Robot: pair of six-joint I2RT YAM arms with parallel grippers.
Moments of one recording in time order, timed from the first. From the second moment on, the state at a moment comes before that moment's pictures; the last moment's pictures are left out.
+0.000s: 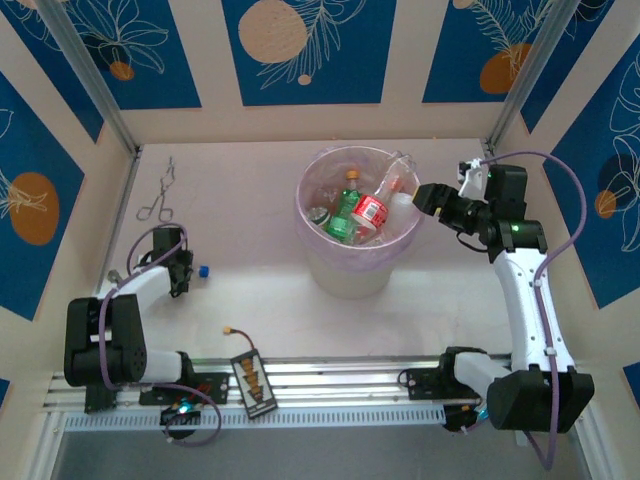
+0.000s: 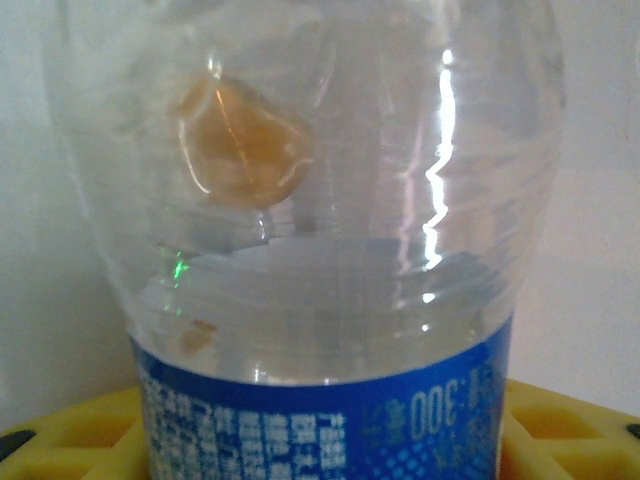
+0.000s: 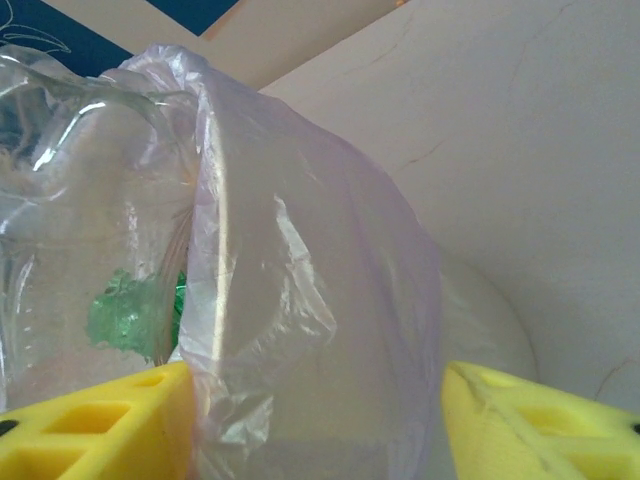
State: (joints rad) left arm 0.08 1.37 0.55 -0.20 -0.16 -1.38; right arm -0.07 1.09 1.12 -0.70 -0.61 0.45
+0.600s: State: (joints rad) left arm 0.03 1.16 0.80 -0.33 -0.12 -0.96; right arm -0.02 1.11 1.12 -0.65 -0.63 0.47
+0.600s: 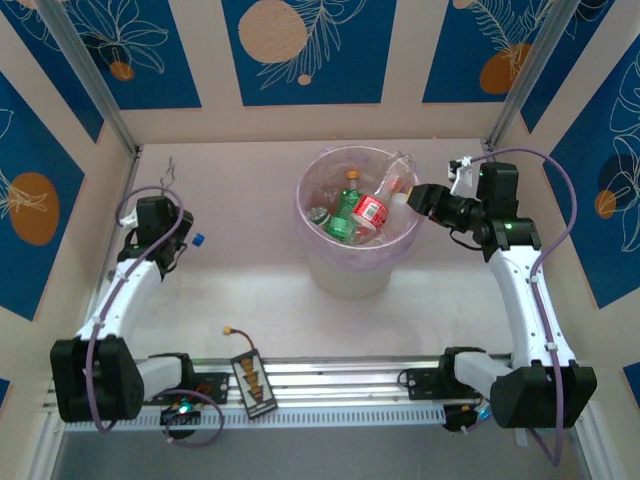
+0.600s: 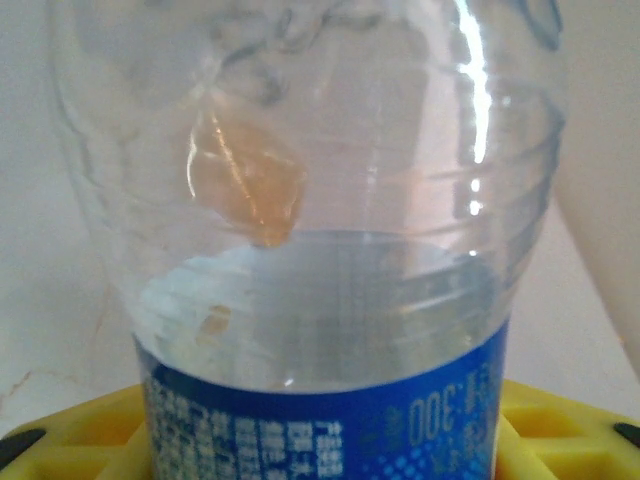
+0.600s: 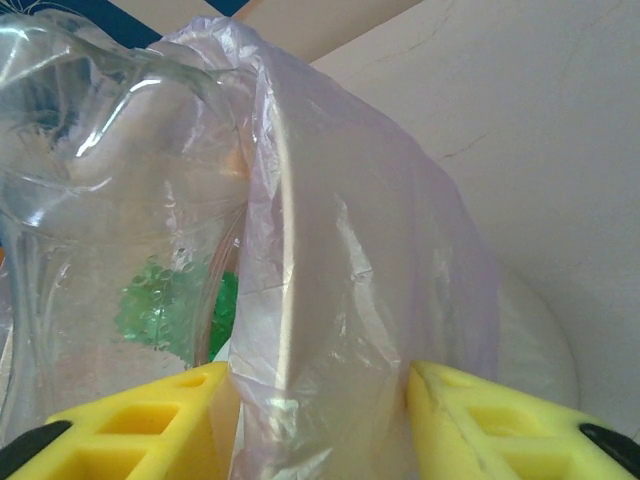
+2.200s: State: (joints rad) left arm -0.56 1.57 2.01 -1.21 0.47 -0.43; right arm 0.36 1.21 1.20 -0.62 -0.28 0.48
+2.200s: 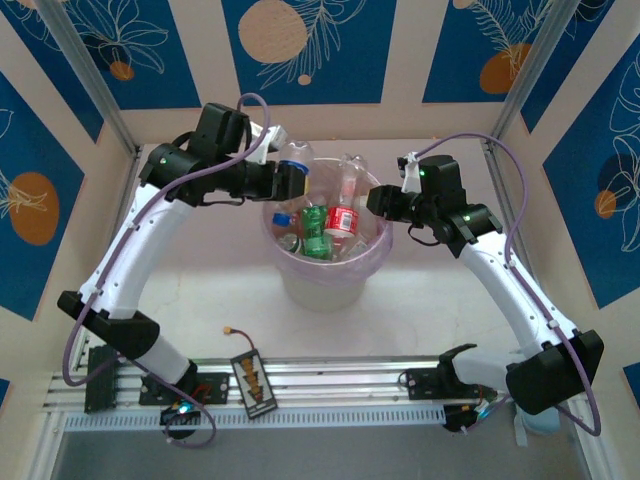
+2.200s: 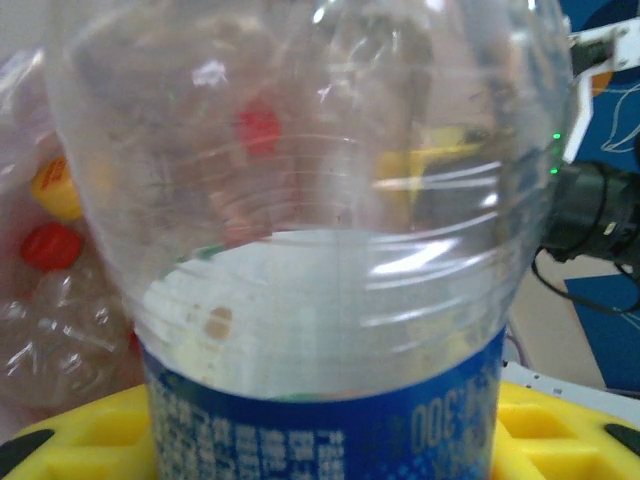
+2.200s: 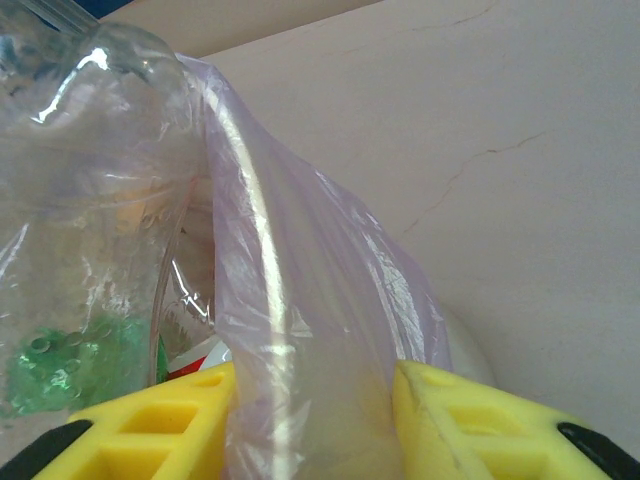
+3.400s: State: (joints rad) left arm -0.58 1.62 1.91 -1.15 0.34 -0.47; right arm 0.33 1.21 1.20 -0.62 -0.32 0.46
